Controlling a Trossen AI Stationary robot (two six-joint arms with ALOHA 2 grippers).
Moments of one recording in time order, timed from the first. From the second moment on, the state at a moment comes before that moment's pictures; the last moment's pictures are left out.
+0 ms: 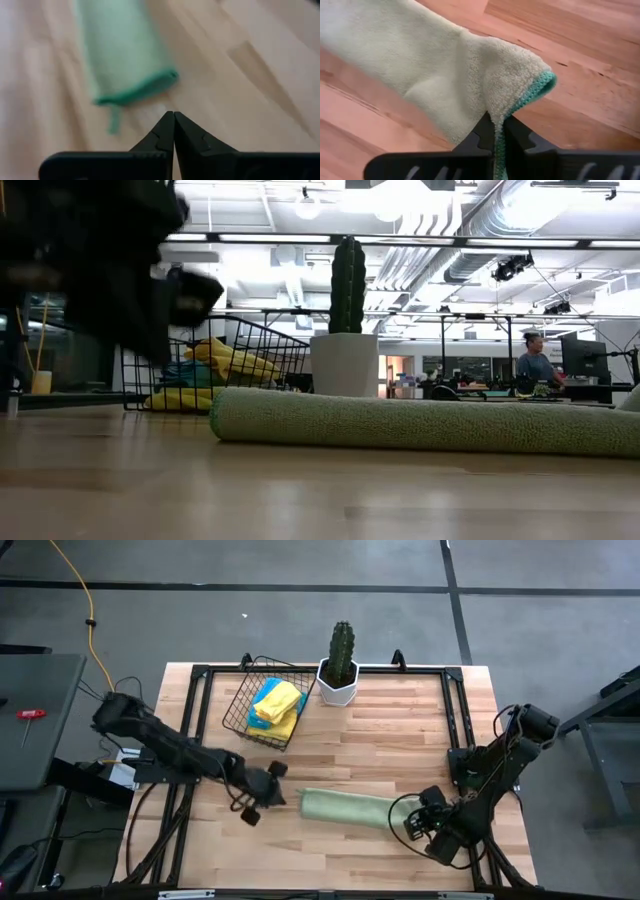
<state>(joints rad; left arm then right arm) -0.22 1.40 0.58 0.02 0.01 0.18 0.94 1.52 0.97 -1.03 0.29 2.11</state>
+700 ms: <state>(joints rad) -0.20 1.82 0.65 0.38 0.00 0.17 0.81 1.52 0.97 -0.71 0.66 1.90</state>
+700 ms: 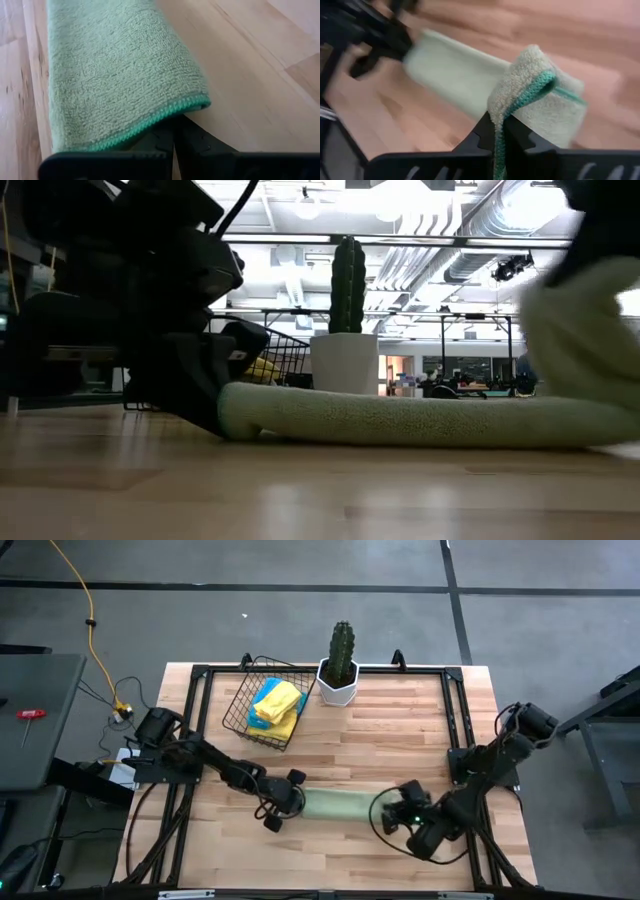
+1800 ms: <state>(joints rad) -0.21 1.82 0.65 0.37 -0.04 0.17 0.48 1.93 0.97 0.42 0.66 1.25</state>
